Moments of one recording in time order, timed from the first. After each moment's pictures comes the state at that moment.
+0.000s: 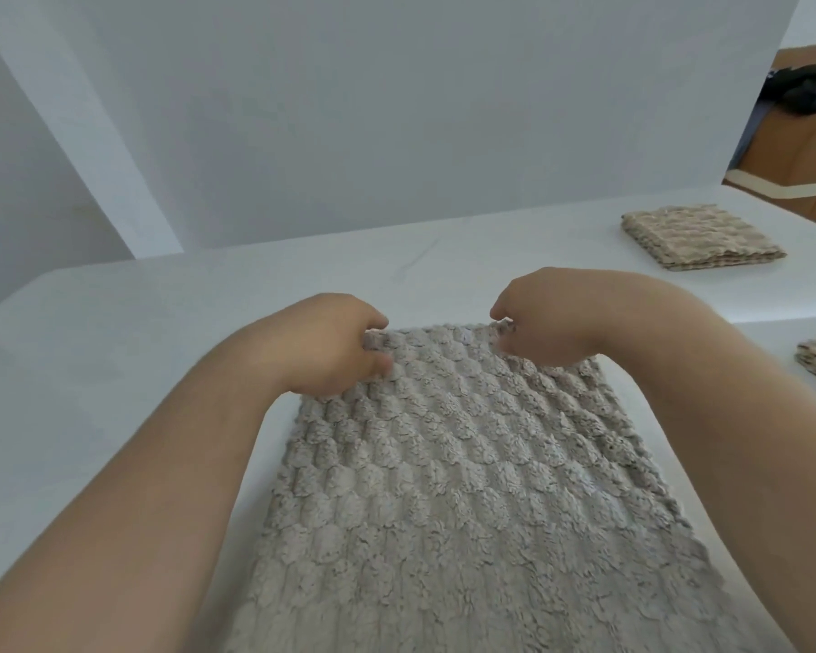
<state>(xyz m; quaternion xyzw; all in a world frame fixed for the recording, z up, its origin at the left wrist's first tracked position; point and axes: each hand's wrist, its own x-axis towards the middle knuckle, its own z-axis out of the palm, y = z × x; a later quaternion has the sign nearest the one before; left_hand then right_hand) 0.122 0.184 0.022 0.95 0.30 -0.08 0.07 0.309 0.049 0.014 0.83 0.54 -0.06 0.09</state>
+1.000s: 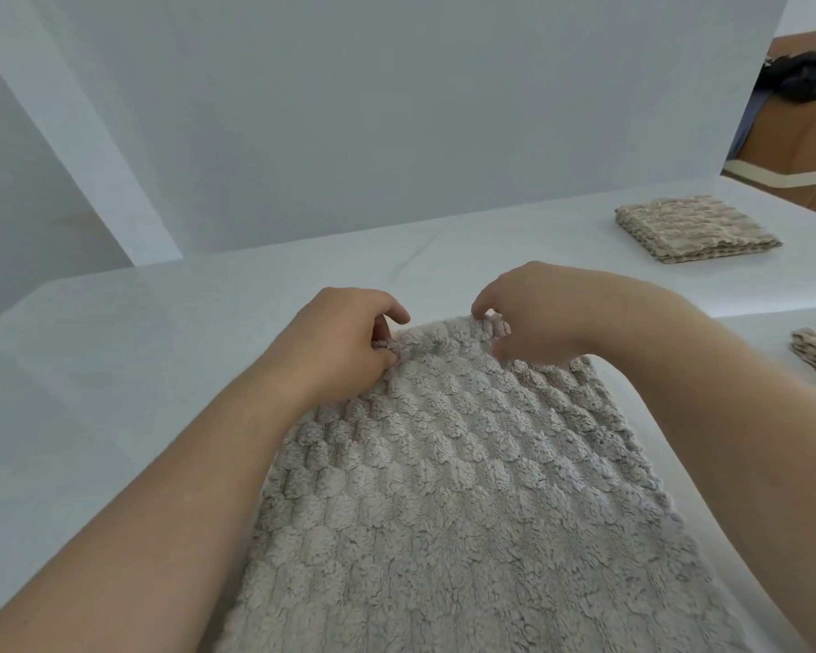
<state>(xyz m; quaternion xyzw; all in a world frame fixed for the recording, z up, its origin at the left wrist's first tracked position) 0.137 0.183 -0.008 0.95 0.27 0.11 0.15 0.307 0.039 0.014 0.82 0.57 -0.04 0.06</state>
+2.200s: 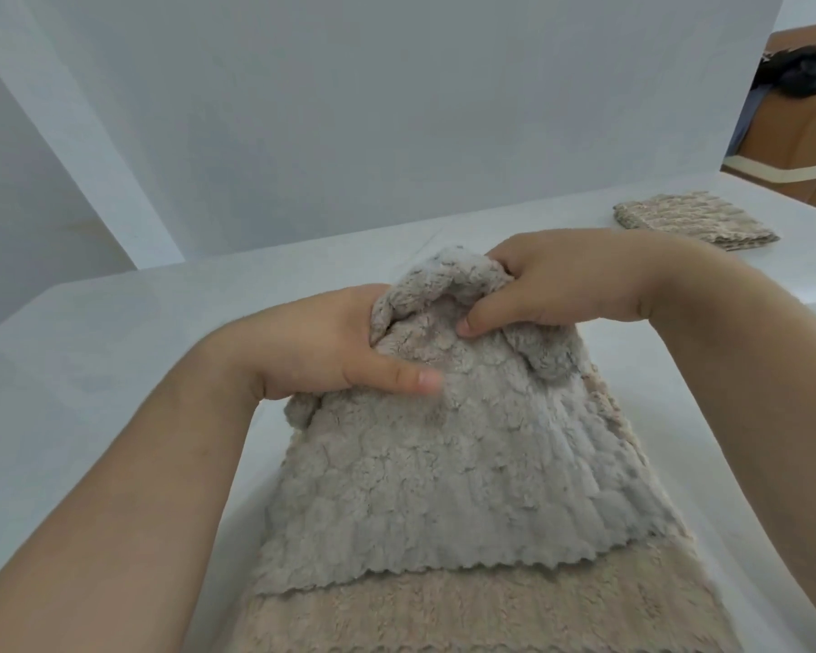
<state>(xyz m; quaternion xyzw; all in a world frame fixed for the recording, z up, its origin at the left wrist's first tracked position) 0.117 0.155 0.041 0.88 0.11 -0.06 0.45 0.303 0.019 0.048 0.73 0.57 -0.29 -0.24</state>
